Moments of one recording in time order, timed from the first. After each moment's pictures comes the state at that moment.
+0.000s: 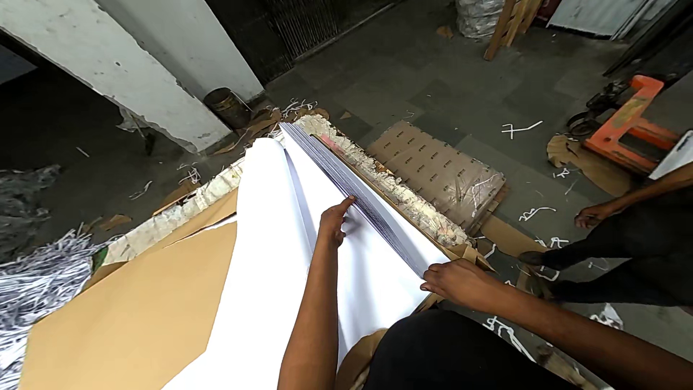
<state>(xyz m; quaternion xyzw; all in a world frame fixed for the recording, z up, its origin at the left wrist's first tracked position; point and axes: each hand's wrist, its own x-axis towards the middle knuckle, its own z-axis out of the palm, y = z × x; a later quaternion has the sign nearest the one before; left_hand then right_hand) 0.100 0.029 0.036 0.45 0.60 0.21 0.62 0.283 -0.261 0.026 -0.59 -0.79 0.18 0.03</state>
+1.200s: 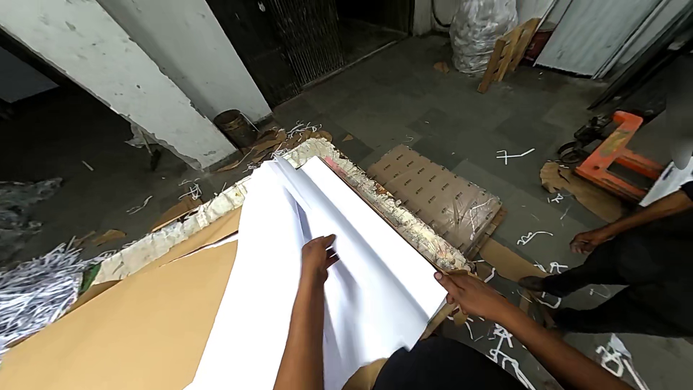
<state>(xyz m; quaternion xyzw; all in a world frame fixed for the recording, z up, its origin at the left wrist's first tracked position) 0.061 0.009 0.063 0.41 0.60 0.30 0.62 0.319 -0.261 0.016 -0.75 -0.48 0.44 0.12</state>
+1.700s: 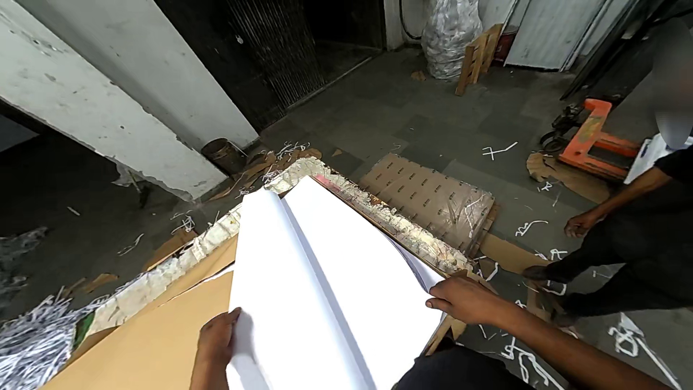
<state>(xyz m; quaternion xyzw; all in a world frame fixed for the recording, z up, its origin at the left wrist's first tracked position) -0.188 0.089 0.019 0.51 0.73 0.25 0.39 0.289 -0.243 0.039 -0.67 -0.67 0.32 0.07</state>
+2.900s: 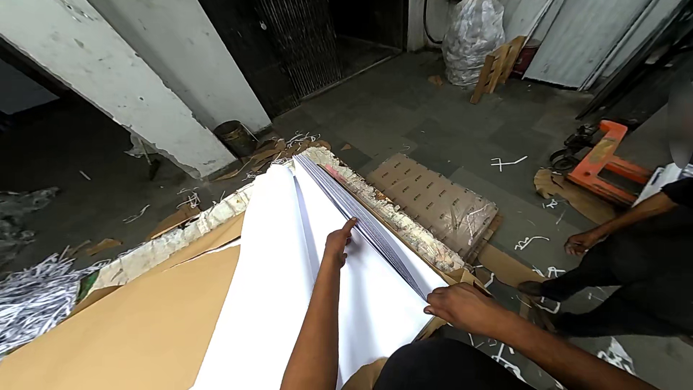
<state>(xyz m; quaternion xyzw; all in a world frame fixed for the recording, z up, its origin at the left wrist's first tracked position) 0.102 0.040 0.021 0.47 0.60 0.19 0.62 0.288 -0.266 0.025 -0.61 -0.77 0.20 0.06</state>
